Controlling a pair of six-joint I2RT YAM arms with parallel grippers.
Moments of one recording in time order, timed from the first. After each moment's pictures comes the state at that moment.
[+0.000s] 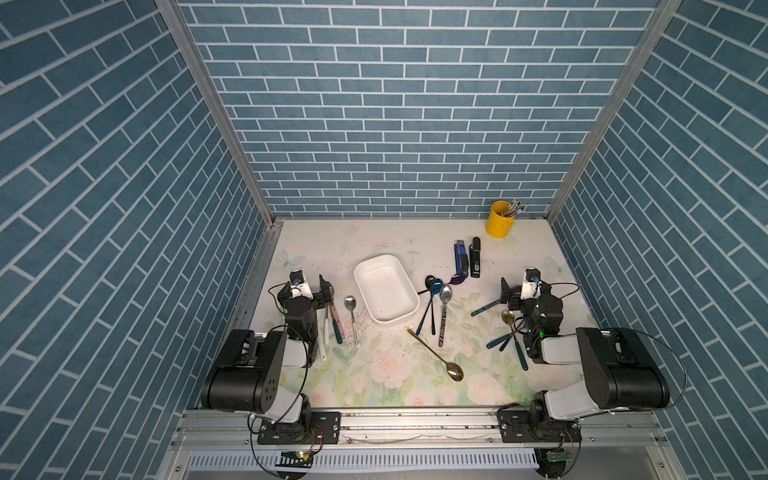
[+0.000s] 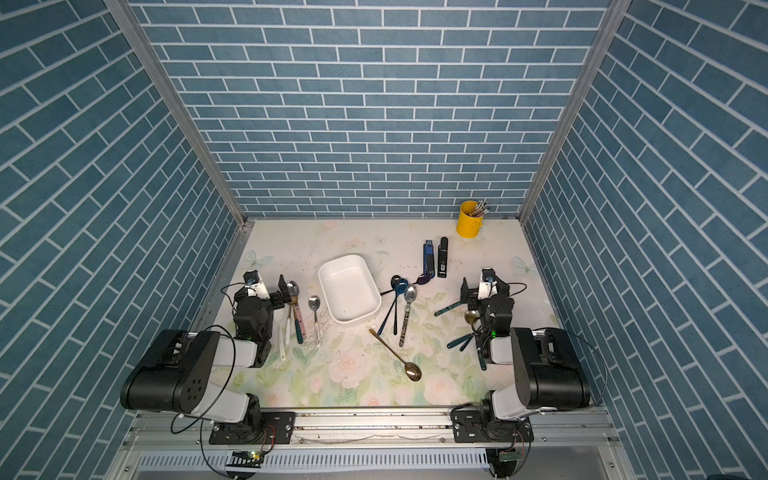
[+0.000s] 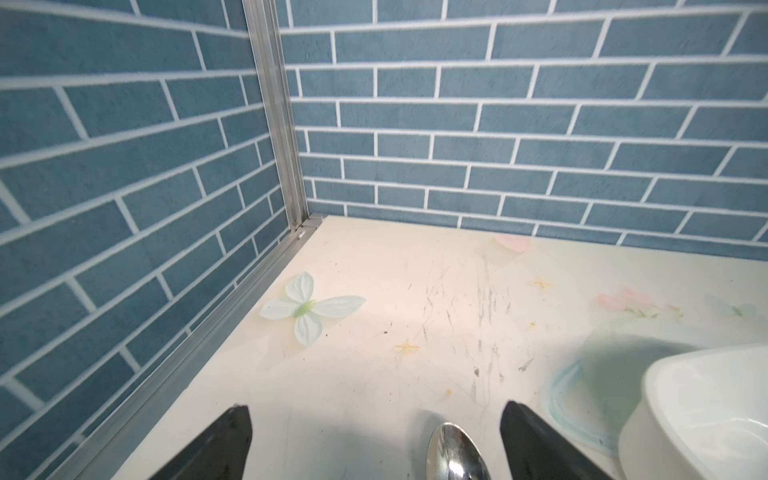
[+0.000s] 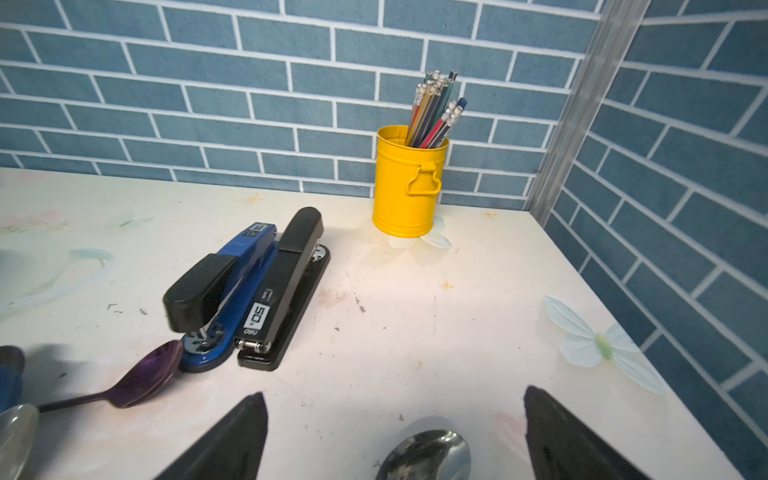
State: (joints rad) left arm -0.06 1.47 0.28 1.02 -0.32 -0.05; right arm 0.03 1.44 0.29 0.99 -0.01 -0.09
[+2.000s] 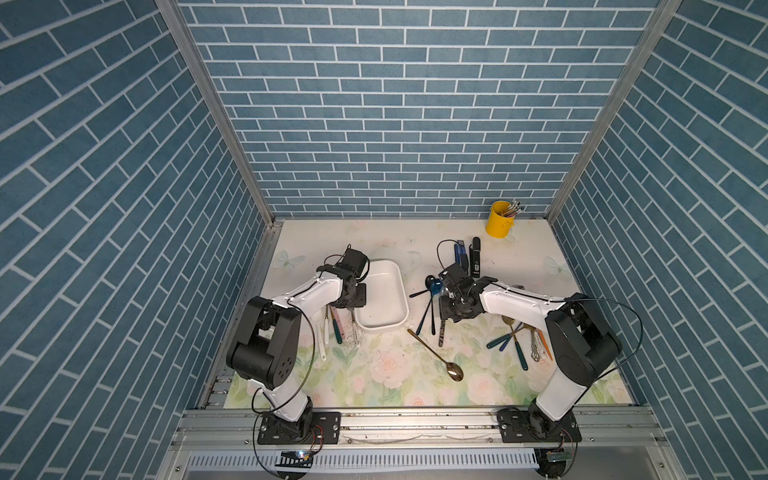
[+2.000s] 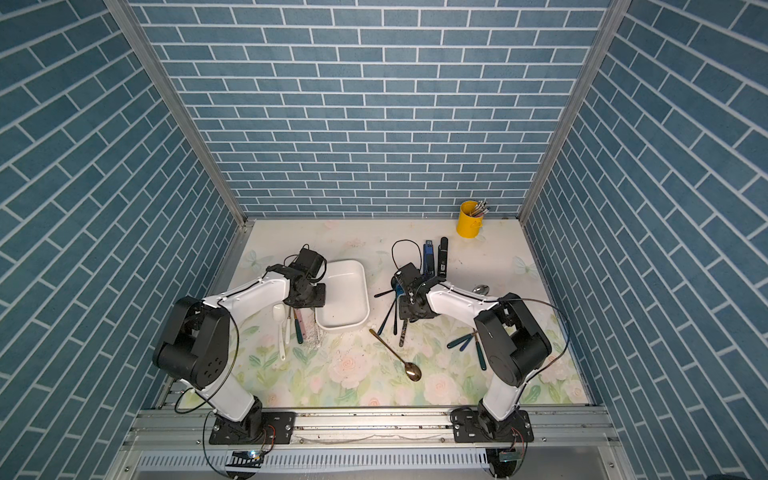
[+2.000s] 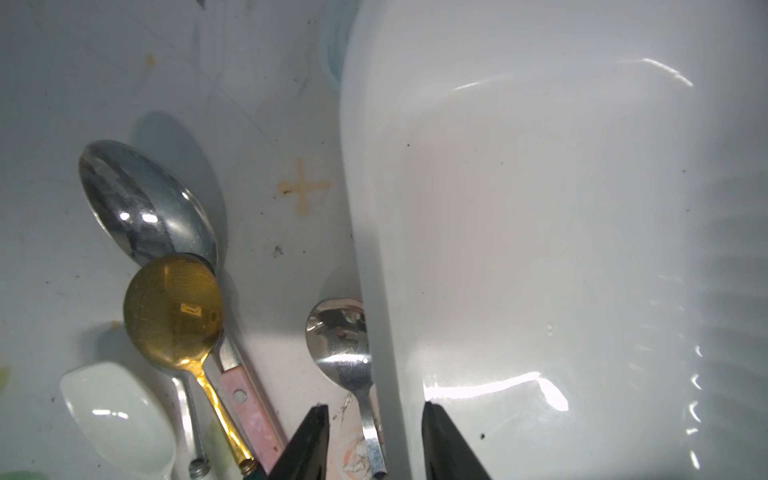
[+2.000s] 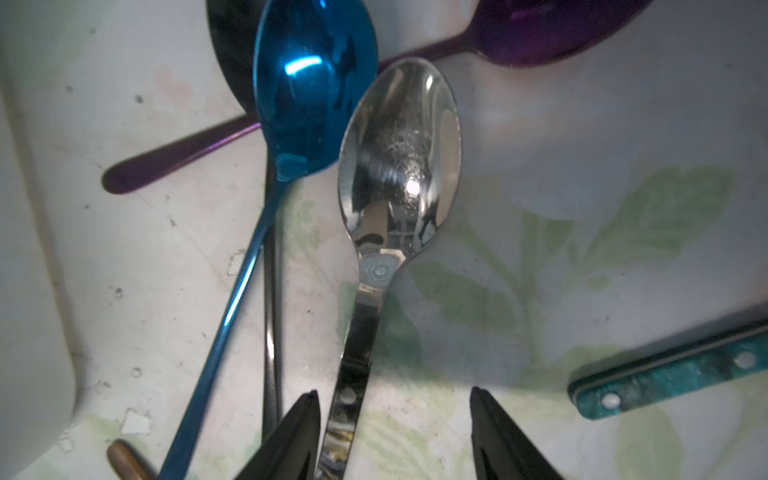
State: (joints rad) left arm -0.37 1.67 1.08 -0.65 -0.11 -0.39; right arm 0.68 1.73 1.05 -0.56 0.09 0.54
